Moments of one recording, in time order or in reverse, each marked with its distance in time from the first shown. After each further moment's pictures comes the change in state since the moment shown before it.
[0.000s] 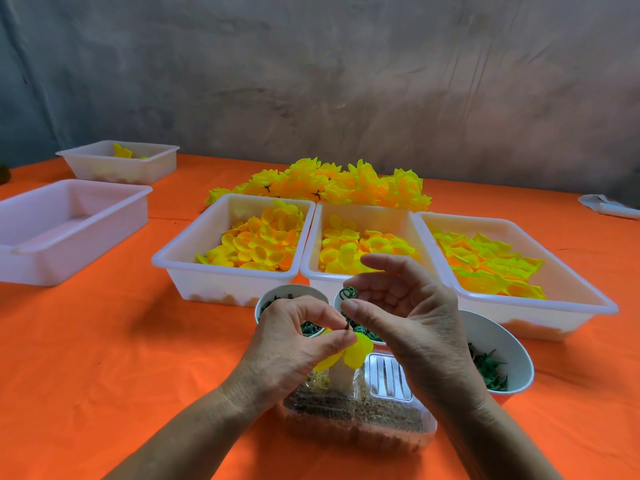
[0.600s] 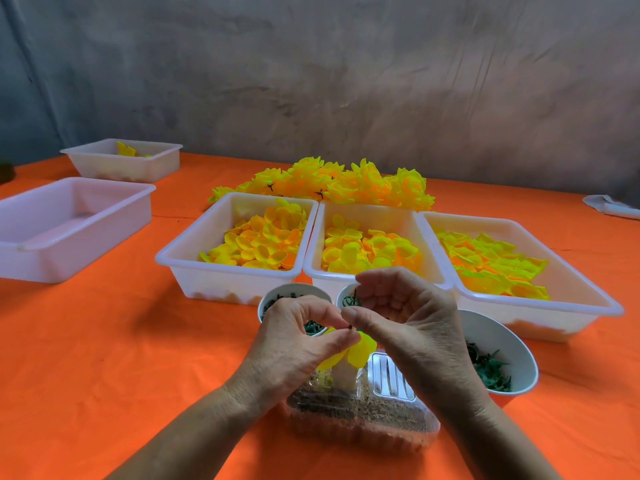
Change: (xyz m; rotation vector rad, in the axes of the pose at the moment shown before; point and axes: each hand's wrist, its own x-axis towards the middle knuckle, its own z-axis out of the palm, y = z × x) left_hand 0.000 -0.002 0.001 0.001 -0.020 0.011; right_hand -0.003 0.004 -0.001 -0.211 0.003 -0.027
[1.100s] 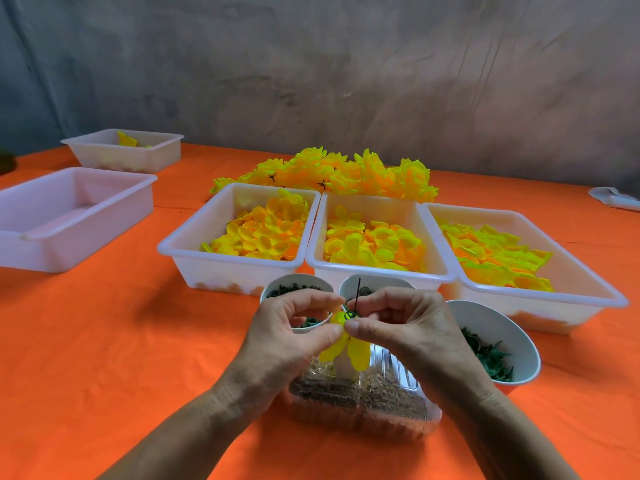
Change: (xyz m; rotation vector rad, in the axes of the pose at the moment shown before) left_hand -0.012 -0.006 -0.003 -0.188 0.039 -0.089; right_hand -0.003 0.012 -0.005 0.083 -0.148 0.277
